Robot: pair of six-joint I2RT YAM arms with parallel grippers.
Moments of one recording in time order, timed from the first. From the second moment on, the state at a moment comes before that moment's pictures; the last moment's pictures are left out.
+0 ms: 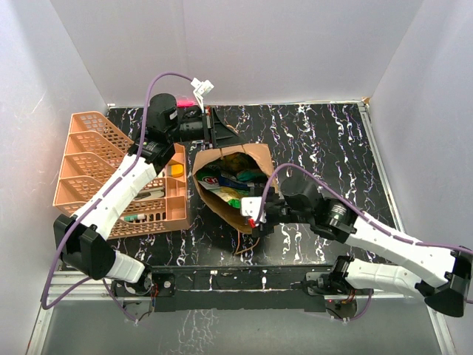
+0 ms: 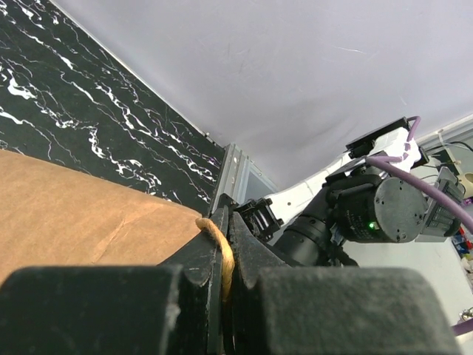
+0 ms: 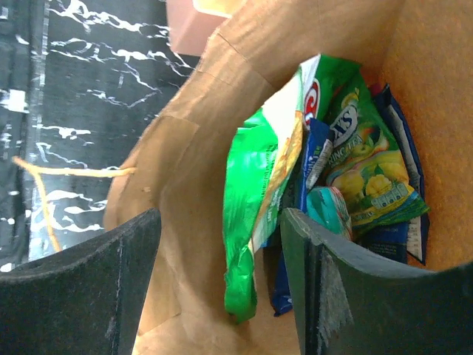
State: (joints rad) left arm -0.46 1.43 1.35 0.00 0.93 -0.71; right arm 0.98 0.96 0.88 -0.41 -0.27 -0.71
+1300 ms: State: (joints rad) left arm -0.46 1.42 1.30 -0.03 0.89 -0.70; right arm 0.98 1.13 1.03 -0.39 -0.14 -0.50
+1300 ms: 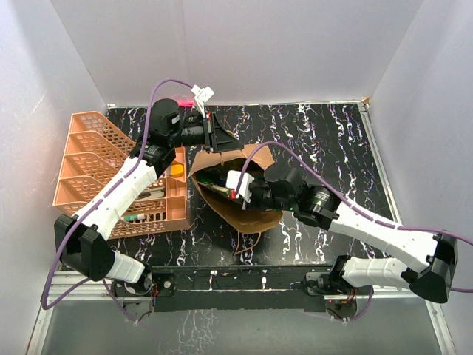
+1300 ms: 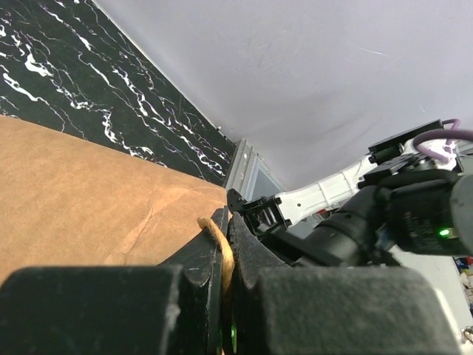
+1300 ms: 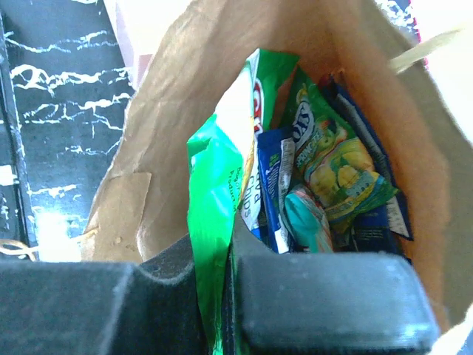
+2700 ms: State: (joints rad) left arm -0.46 1.43 1.32 -0.15 0.83 -0.61; right arm 0.98 0.78 1.64 -1.07 0.27 0.15
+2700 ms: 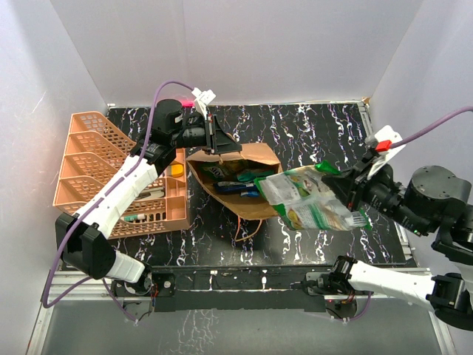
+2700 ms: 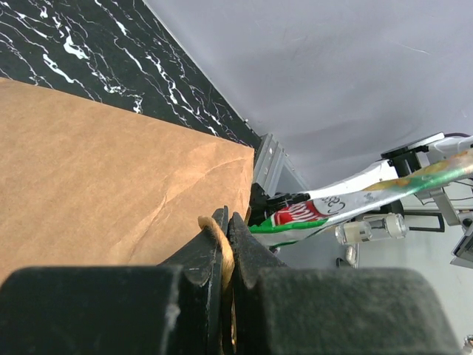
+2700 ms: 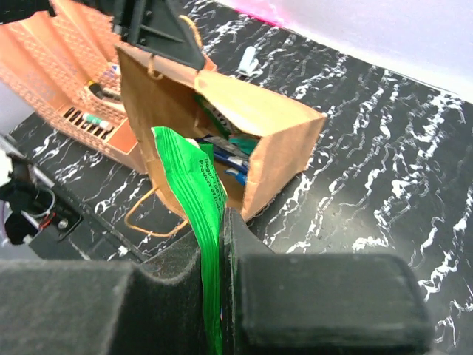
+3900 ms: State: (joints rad) left arm -0.46 1.43 1.37 -0.24 0.82 -0.53; right arm 0.98 0.58 1.39 -1.09 0.78 0.33
